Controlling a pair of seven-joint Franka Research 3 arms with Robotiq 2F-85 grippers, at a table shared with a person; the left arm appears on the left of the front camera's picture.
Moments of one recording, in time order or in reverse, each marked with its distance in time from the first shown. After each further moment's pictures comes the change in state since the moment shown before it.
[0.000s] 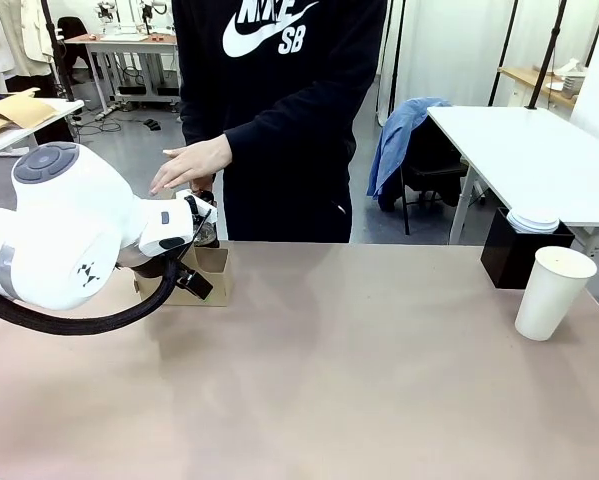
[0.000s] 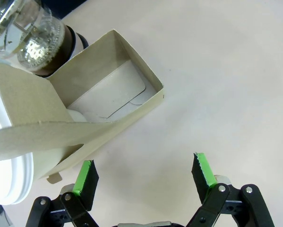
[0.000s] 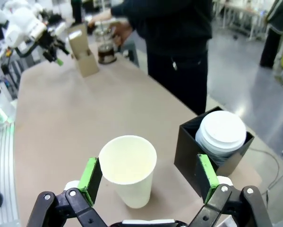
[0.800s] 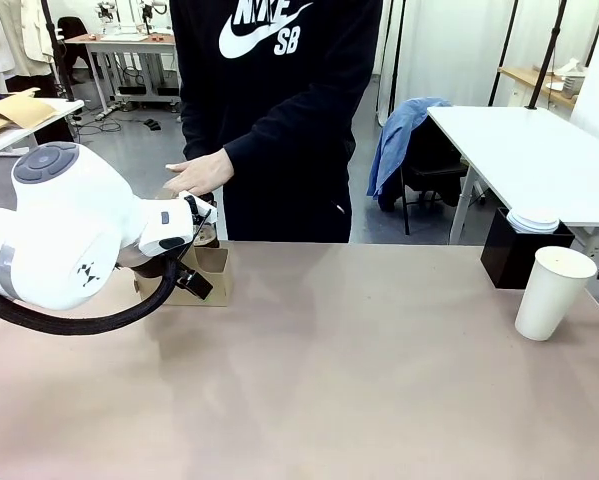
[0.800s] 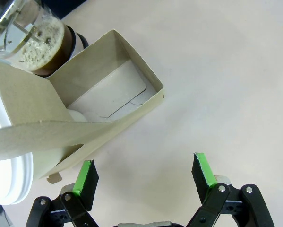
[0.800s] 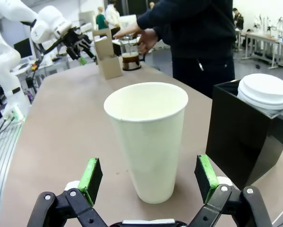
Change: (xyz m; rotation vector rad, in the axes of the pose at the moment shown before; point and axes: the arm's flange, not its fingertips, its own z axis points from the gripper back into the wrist) left arm 0.000 0.000 0.000 0.000 0.000 0.000; right arm -0.135 -0.003 -0.045 0.157 -0.158 -0.020
